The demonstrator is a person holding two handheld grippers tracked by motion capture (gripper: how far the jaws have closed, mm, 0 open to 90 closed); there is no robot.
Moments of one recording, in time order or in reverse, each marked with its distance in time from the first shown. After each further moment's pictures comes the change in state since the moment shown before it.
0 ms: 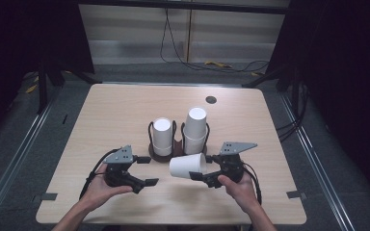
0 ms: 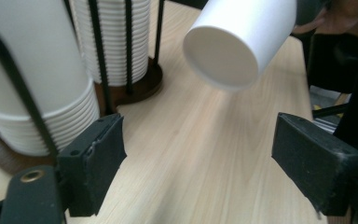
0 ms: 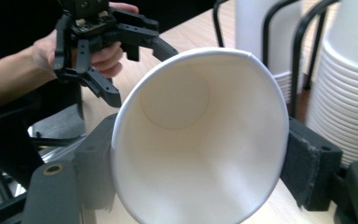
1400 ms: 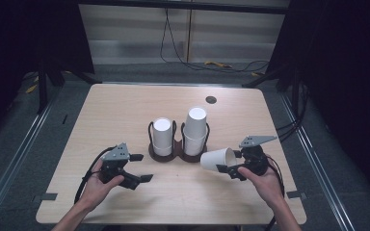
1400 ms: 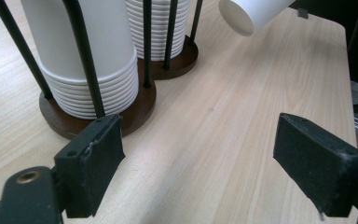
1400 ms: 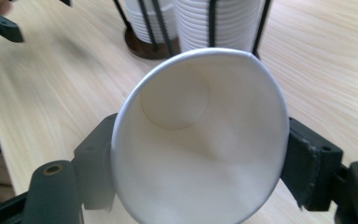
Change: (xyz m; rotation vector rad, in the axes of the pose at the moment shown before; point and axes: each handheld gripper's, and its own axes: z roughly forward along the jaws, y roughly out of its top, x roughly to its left) left arm 0.010 -0.006 -0.007 0.061 0.101 -0.032; right arm -0.037 -0.002 -0.051 0.211 -0.287 0.028
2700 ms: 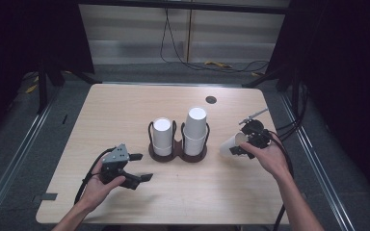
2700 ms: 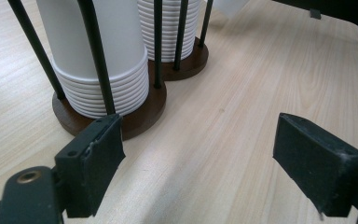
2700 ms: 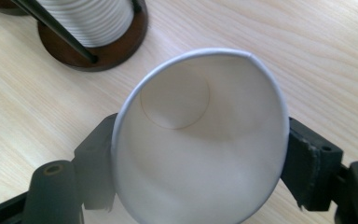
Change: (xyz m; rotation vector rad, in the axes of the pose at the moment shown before) left arm 0.000 -0.005 0.002 -0.030 0.036 0.009; right arm -0.057 0.045 0.008 0.357 -0.234 0.083
